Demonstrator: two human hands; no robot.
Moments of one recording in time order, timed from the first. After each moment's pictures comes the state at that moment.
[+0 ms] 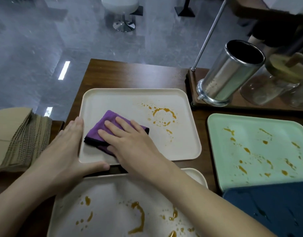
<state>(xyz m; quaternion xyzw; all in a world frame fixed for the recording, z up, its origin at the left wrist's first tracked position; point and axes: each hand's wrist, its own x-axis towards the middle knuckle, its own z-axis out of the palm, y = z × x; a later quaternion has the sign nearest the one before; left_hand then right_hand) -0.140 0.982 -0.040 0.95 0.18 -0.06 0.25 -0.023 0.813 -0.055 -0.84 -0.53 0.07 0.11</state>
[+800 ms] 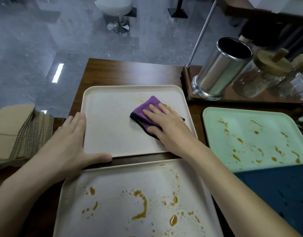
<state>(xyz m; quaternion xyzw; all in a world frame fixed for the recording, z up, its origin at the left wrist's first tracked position) -0.135 0.980 -0.023 0.96 0.19 -0.12 0.18 0.028 0.743 -0.037 -0.90 -0.38 0.13 0.18</state>
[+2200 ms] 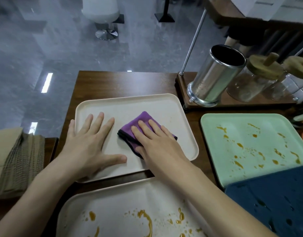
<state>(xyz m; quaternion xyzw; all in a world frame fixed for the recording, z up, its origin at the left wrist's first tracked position) -0.071 0.974 -0.042 0.98 0.11 -0.16 0.06 -0.005 0.764 -0.039 -0.91 -0.39 0.11 0.05</state>
